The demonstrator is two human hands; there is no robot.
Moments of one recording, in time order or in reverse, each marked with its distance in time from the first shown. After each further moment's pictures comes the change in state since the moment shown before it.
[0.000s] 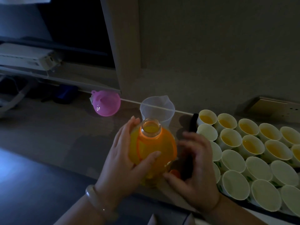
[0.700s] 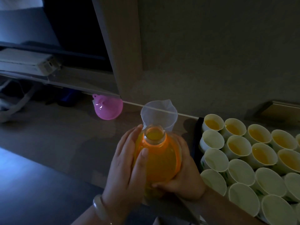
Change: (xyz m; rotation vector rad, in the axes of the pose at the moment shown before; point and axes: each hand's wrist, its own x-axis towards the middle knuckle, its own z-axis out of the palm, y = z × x) left_hand 0.012 0.013 0.019 -0.186 0.071 -0.161; right_hand 0.024 0.034 0.023 0.524 -0.284 0.351
